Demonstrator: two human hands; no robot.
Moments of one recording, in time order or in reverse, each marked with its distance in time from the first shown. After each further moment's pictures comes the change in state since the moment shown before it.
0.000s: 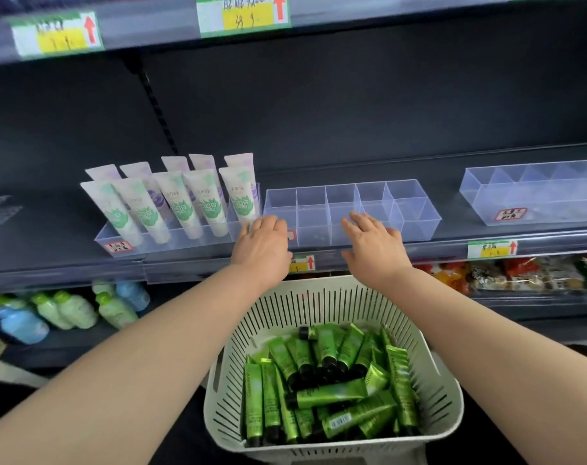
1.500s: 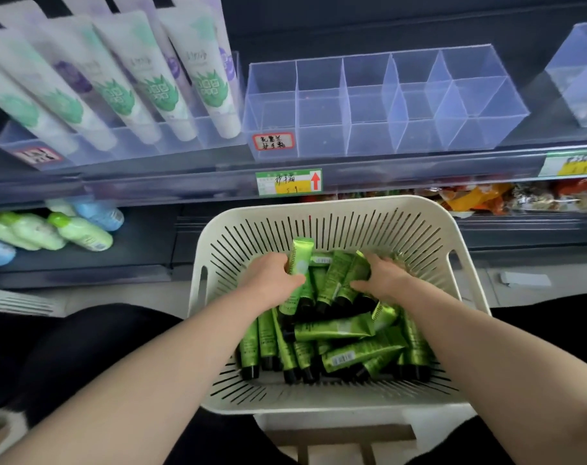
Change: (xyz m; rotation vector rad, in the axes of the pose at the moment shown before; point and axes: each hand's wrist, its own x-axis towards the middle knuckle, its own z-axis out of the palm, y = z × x) left_hand -0.060 0.010 0.161 -0.543 -0.558 -0.389; right_hand -0.041 0.032 0.188 0.248 -0.798 0.411
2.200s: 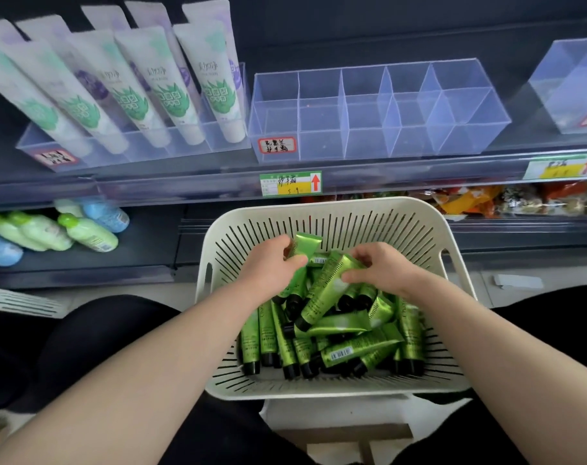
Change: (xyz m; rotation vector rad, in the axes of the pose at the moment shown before) left_hand -0.015 0.008 -0.020 -0.142 0.096 0.179; right_hand -0.048 -0.009 -0.029 0.481 0.019 -0.361
